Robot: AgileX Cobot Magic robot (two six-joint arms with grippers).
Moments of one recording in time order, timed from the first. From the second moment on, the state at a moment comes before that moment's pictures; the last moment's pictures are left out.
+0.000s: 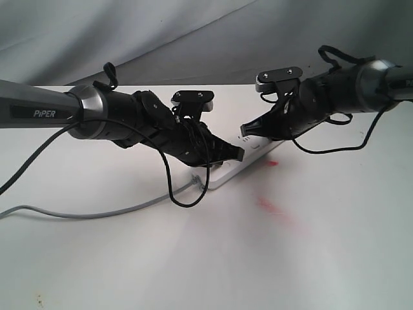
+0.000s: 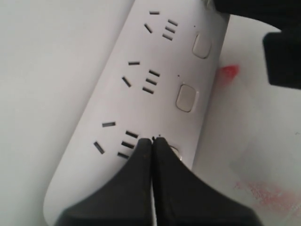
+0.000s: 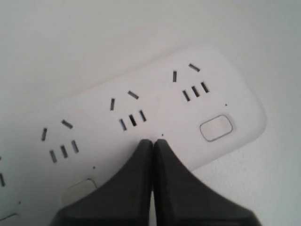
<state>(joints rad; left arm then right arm) -0.58 2.19 -1.40 -0.85 0.32 0.57 0.46 2.15 -1.39 -0.14 0.29 0.19</state>
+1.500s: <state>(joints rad) -0.58 2.19 -1.40 -0.85 0.32 0.57 0.55 2.14 -1.31 -0.13 0.21 0.16</state>
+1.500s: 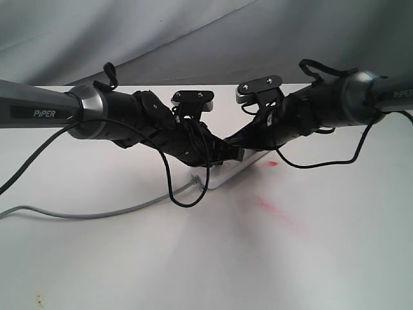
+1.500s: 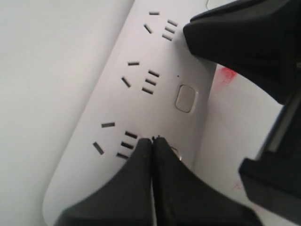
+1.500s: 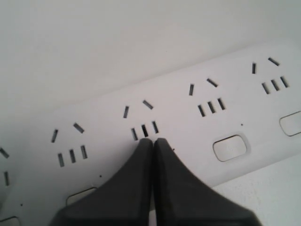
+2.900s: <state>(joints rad) -0.58 2.19 -1.40 -0.85 0.32 0.57 0.55 2.15 -1.32 -0.30 0.24 0.37</state>
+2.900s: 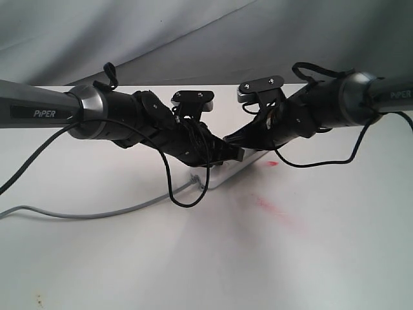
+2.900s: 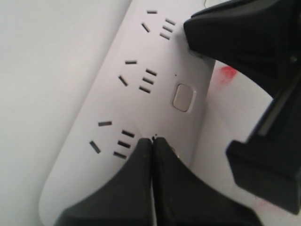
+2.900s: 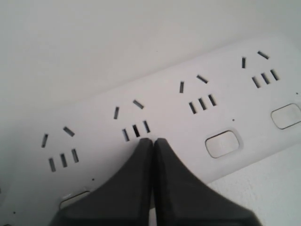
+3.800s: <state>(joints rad) -0.58 2.05 -1.40 -0.85 0.32 0.57 0.52 1.80 -1.38 -0.35 0.54 0.38</state>
